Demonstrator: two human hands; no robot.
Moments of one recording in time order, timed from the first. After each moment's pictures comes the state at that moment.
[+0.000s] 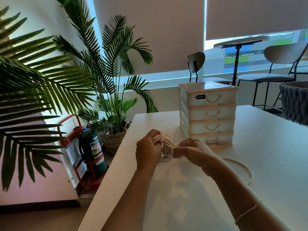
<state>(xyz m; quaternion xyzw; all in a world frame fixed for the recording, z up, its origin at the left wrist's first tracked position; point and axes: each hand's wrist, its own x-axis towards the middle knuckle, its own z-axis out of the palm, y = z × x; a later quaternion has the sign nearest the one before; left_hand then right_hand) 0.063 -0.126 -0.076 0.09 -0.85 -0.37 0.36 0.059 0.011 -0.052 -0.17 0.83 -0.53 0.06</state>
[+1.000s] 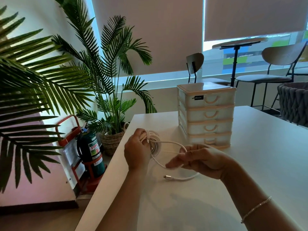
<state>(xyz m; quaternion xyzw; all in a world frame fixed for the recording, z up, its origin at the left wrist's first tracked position) 0.059 -0.146 -0.082 0.15 -0.82 -0.35 0.43 0.046 0.038 -0.066 -0.33 0.58 -0.66 0.33</state>
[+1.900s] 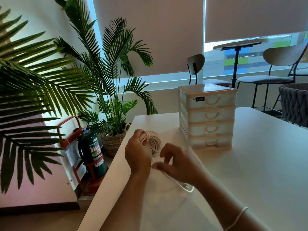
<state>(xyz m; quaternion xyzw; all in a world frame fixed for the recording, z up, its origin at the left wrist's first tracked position) 0.061 -0.141 -0.080 0.18 -0.80 -0.36 0.44 0.064 -0.010 -0.076 -0.35 0.84 -0.37 -0.16</state>
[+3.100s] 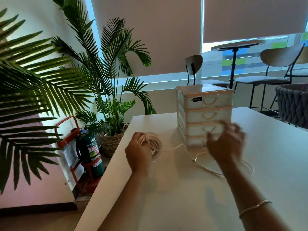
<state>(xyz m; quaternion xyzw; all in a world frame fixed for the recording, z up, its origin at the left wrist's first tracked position) 0.058 -0.134 -0.081 0.20 -0.78 -0.42 0.42 0.023 0.057 -0.065 0.05 0.86 -0.39 -0.31</state>
